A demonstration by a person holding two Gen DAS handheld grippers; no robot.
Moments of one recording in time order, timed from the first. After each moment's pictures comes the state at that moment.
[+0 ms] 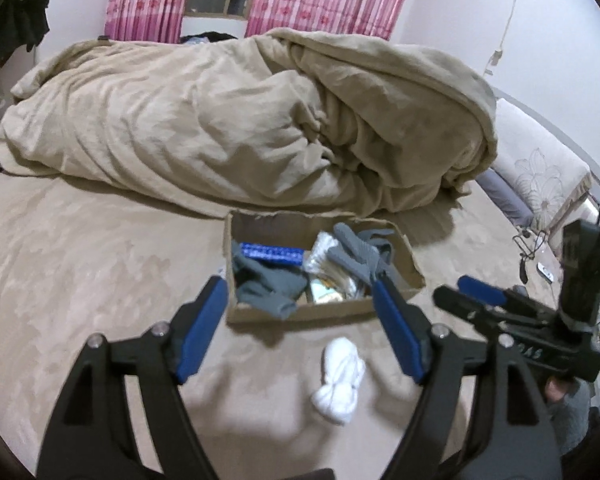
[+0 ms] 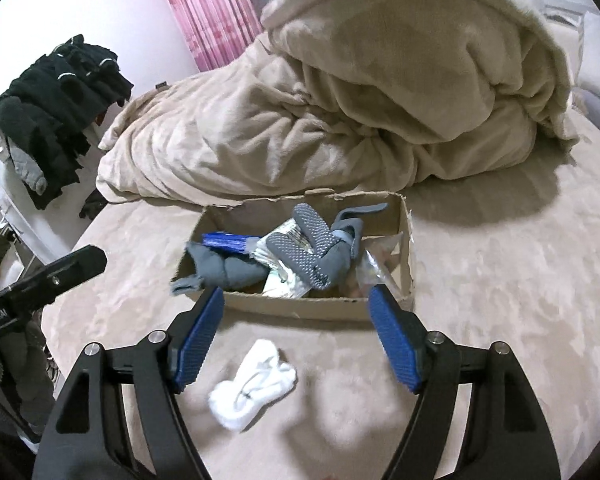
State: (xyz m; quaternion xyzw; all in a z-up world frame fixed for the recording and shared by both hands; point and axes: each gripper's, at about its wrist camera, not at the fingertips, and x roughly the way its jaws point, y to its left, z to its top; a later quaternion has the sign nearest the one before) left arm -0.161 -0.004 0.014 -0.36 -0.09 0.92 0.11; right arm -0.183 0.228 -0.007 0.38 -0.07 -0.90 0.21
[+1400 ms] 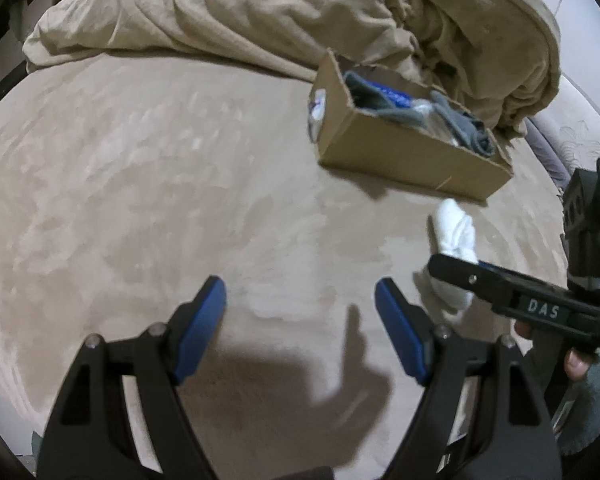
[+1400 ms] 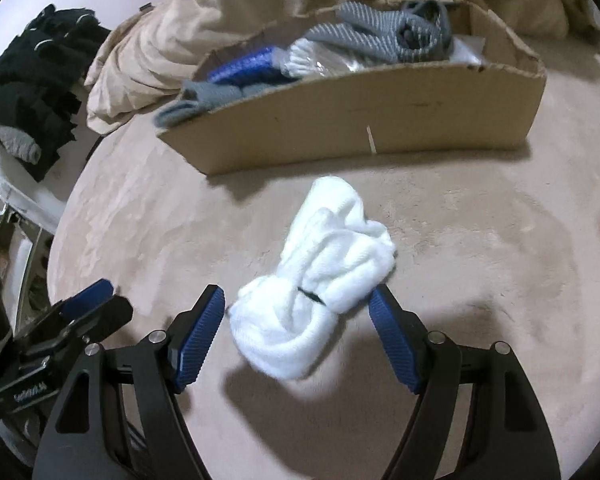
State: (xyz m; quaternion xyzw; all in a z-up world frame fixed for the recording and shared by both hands) left arm -0.120 -0.056 -0.124 -0.47 -0.11 0.87 0.05; right arm -0.171 0.157 -0.134 0.51 -0.10 -0.82 0.22
